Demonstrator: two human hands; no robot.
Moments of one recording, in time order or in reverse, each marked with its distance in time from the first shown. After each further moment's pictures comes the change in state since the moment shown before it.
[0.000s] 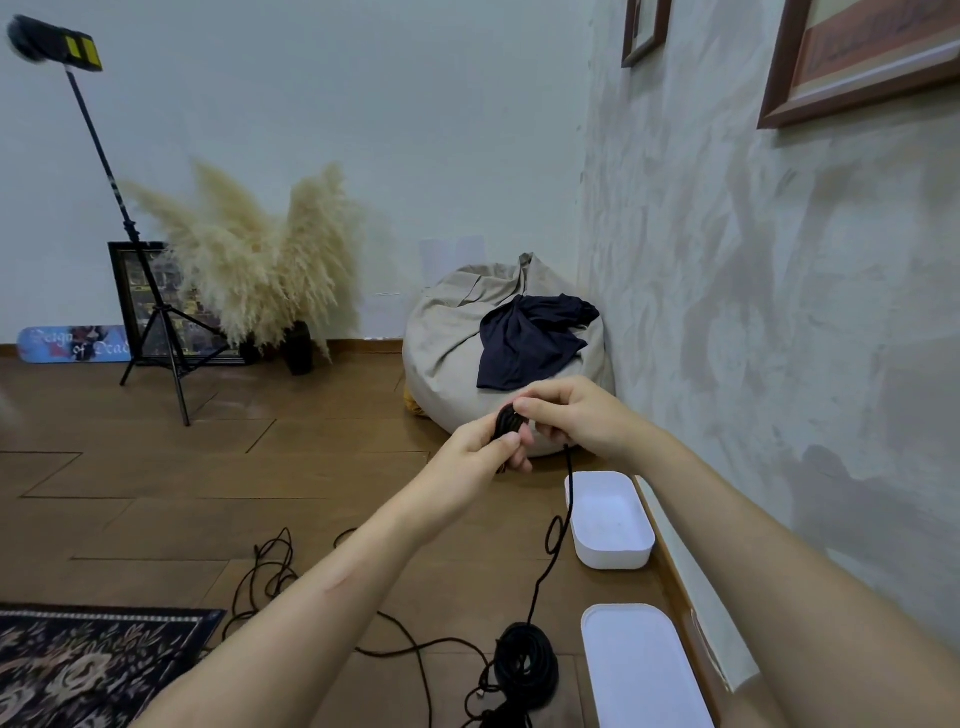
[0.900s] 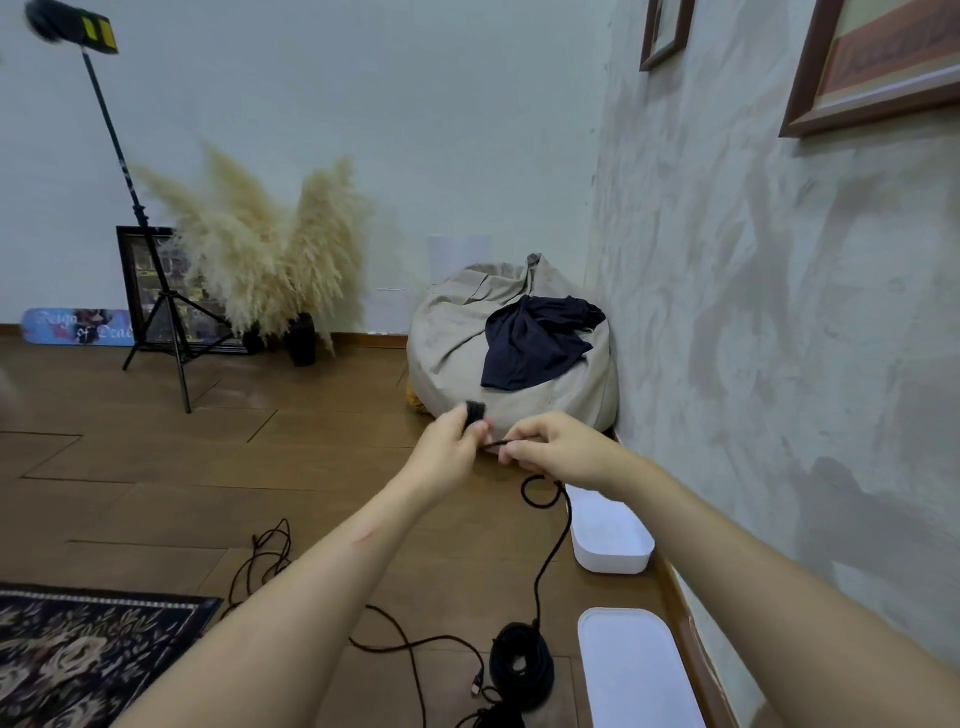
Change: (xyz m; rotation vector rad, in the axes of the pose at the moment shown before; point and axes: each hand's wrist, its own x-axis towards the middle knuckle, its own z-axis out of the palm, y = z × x) left_hand 0.030 -0.051 -0.030 0.331 0.275 -0.122; right_hand 0.003 0.008 0.032 -0.226 -0.081 0.155
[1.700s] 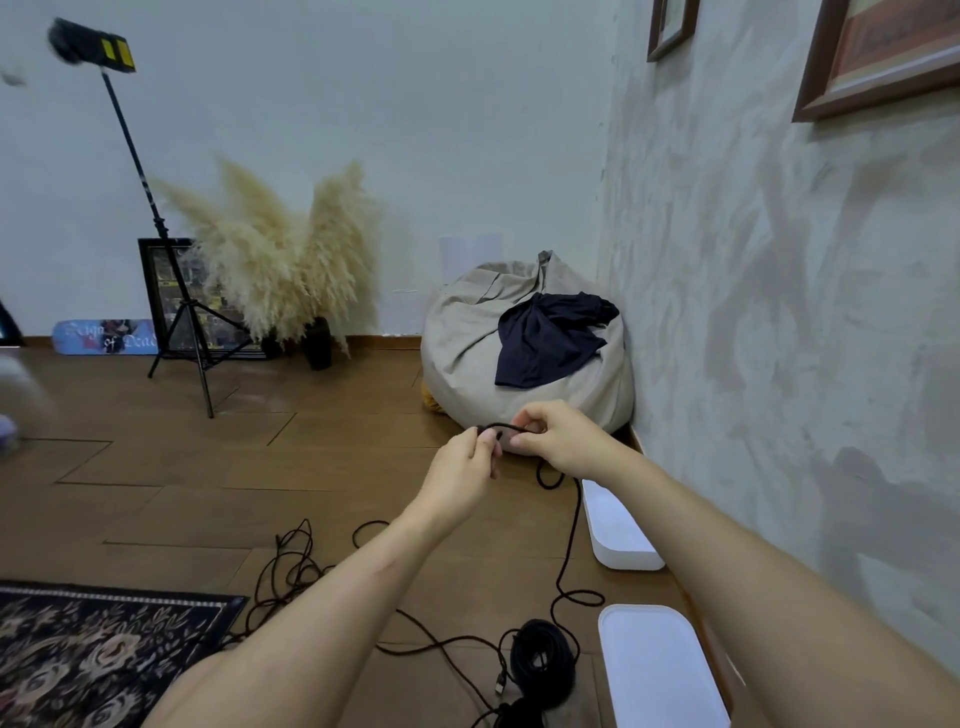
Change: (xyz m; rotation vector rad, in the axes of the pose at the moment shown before) left_hand -0.021 -0.010 0.011 0.036 0.059 -0.133; right_hand 0.025 0.010 0.011 -0.163 0.146 -0.023
